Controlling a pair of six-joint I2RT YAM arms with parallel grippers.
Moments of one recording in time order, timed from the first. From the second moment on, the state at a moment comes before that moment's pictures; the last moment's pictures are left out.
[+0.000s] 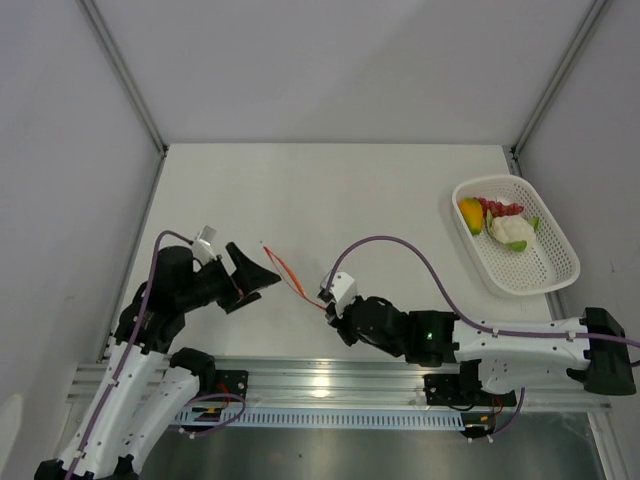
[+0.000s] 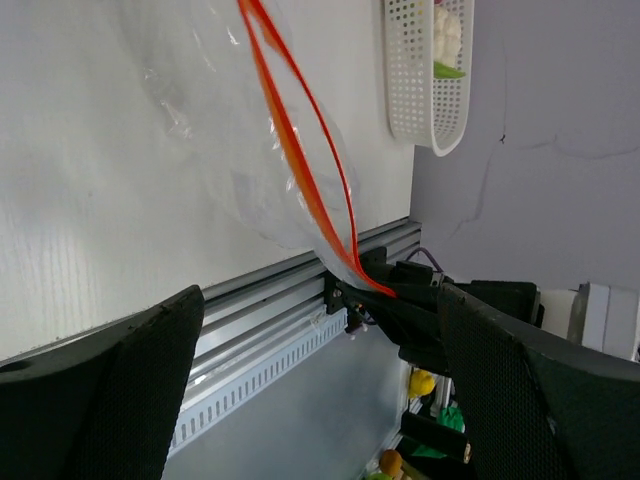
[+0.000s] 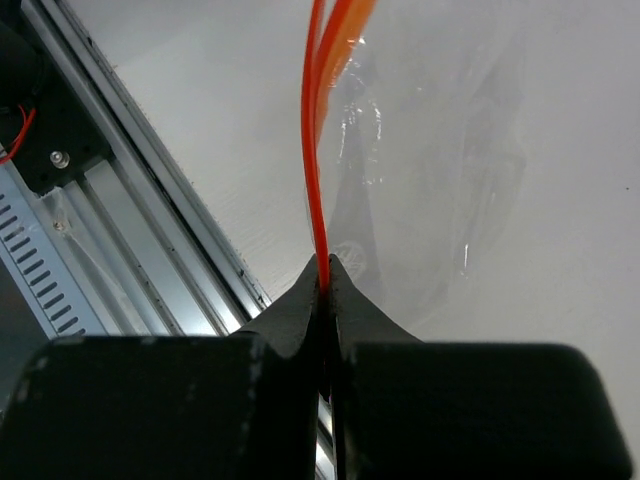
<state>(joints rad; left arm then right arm) -0.28 0.57 0.74 -0.72 0.50 -0.94 1.39 1.09 0.77 -0.18 0.38 0.21</state>
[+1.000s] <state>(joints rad) -0.28 0.49 0.54 -0.65 0.45 -1.06 1.52 1.18 0.77 -0.07 0.54 0.26</state>
